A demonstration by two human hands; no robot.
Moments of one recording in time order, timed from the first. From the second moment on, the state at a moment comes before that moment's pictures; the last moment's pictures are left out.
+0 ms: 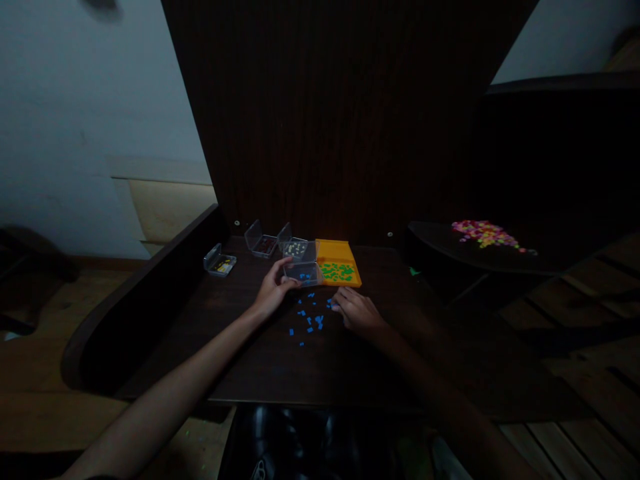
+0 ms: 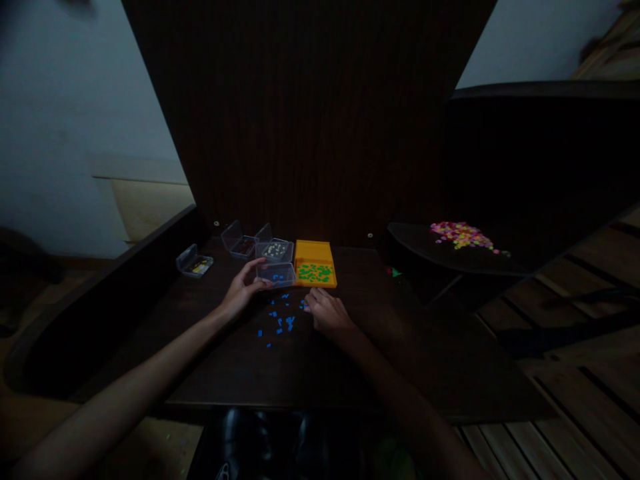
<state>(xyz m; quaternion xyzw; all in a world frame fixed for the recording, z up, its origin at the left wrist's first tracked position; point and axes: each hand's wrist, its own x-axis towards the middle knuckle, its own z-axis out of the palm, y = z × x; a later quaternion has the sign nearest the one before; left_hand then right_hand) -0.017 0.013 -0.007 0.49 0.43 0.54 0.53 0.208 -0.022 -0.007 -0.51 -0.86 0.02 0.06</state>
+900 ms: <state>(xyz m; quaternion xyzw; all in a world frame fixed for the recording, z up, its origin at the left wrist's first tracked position) -0.013 0.007 -0.003 0.51 0.42 0.53 0.53 0.209 -0.018 -0.009 -0.39 -0.86 0.09 0.33</state>
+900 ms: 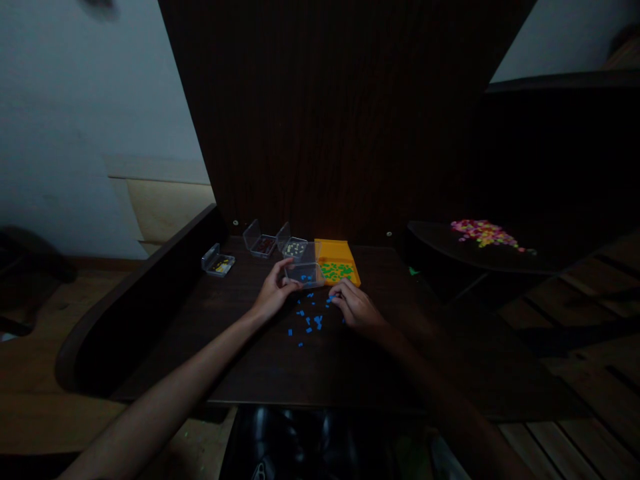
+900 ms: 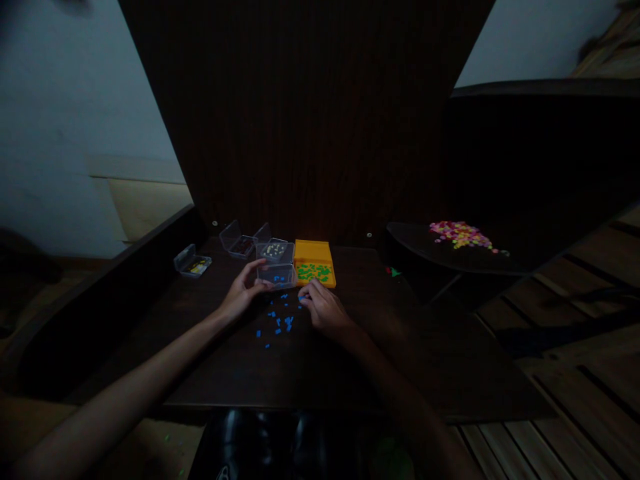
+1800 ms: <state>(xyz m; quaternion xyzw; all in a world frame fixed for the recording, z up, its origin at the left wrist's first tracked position) 0.008 -0.018 -0.009 0.57 0.31 0.45 0.62 0.215 -0.013 -0.004 -0.47 -0.83 0.02 0.29</state>
